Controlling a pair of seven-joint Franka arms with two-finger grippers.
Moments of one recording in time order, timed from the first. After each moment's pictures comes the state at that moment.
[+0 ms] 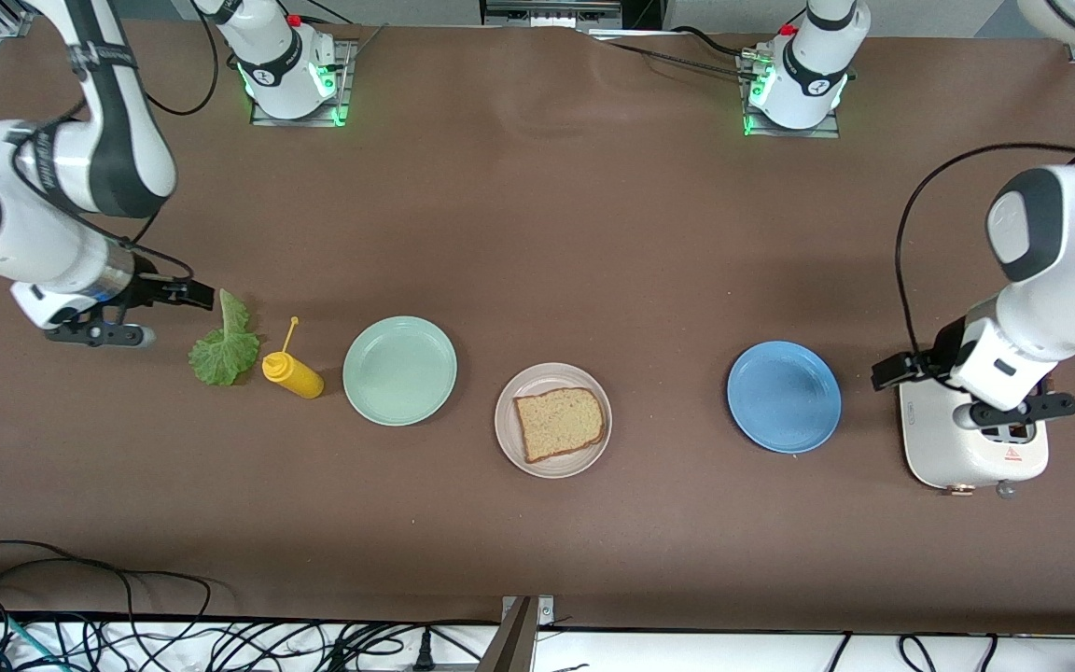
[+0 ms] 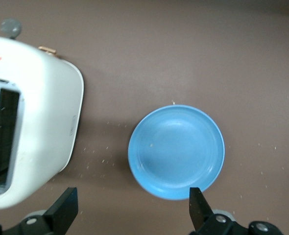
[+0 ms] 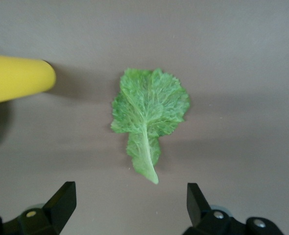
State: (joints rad) left arm 0.00 0.31 0.00 -1.65 -0.05 1.96 -0.13; right arm 0.05 0.20 -0.08 -2.10 -0.02 2.18 0.03
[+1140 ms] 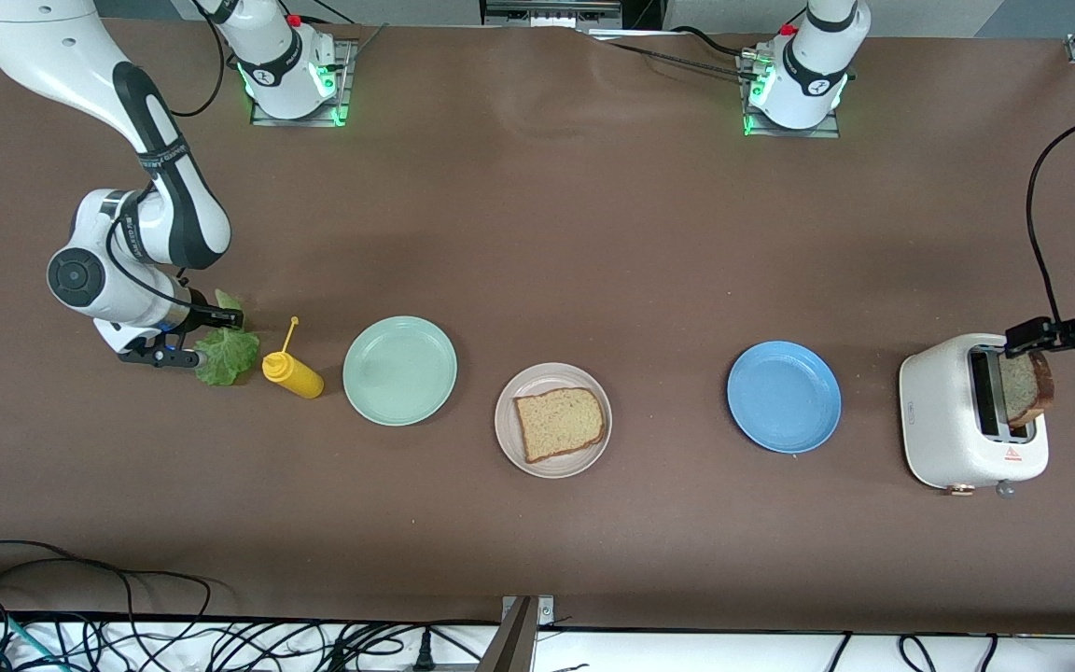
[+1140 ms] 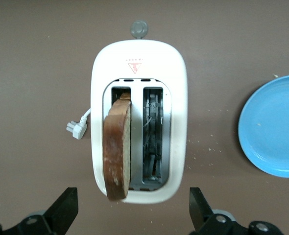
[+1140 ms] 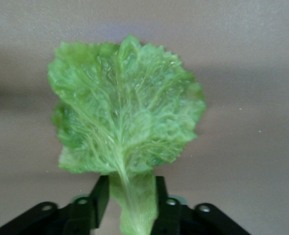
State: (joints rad) left arm 0.05 0.34 0.21 -1.66 0.03 2.01 0.28; right arm 0.04 0.43 -0.10 -2.13 -0.03 2.39 0.04
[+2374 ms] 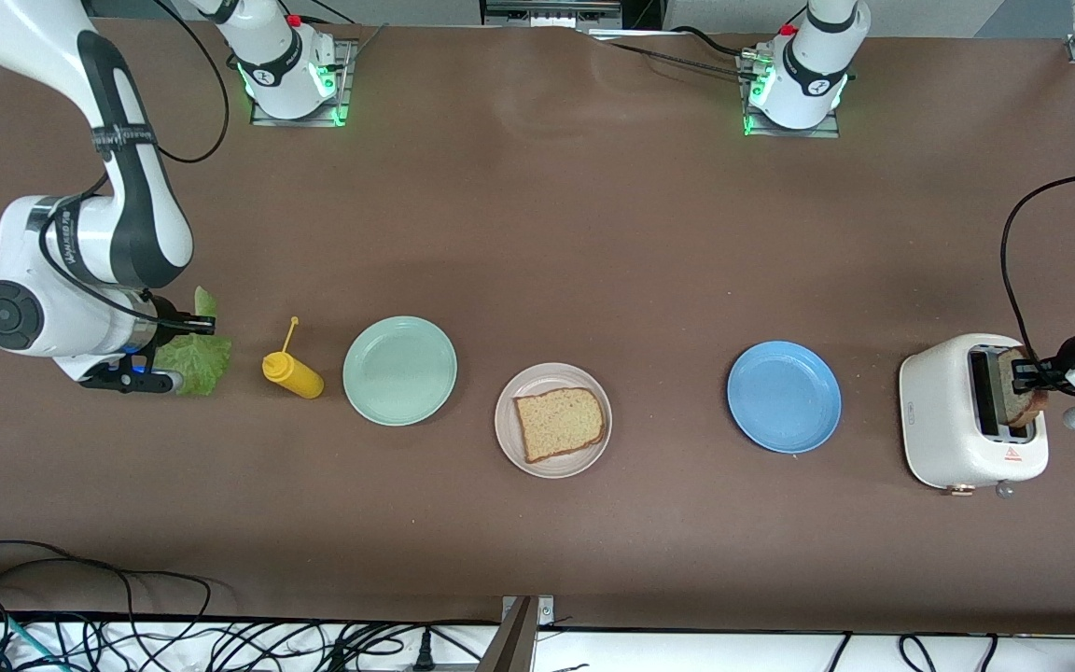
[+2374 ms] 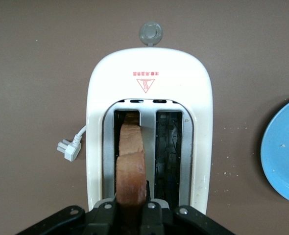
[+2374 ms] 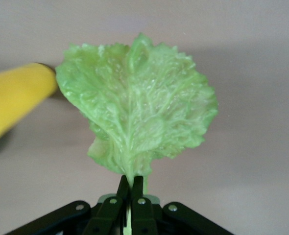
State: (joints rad) left arm 0.09 0.47 0.21 -1.60 -0.03 2.07 0.32; right arm 0.12 0.42 -0.08 -1.67 -0.02 1.78 0.12
